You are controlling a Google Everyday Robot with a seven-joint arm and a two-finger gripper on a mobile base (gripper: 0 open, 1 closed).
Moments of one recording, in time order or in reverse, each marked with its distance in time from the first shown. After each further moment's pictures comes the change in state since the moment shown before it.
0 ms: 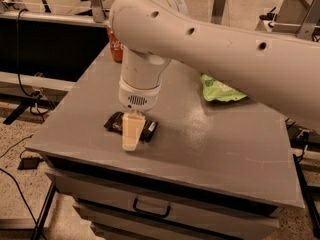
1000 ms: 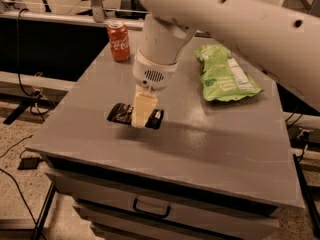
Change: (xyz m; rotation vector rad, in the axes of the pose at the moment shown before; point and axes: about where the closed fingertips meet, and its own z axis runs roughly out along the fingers) arm 0.011 -0.018 -0.046 -0.004 -0.084 0.013
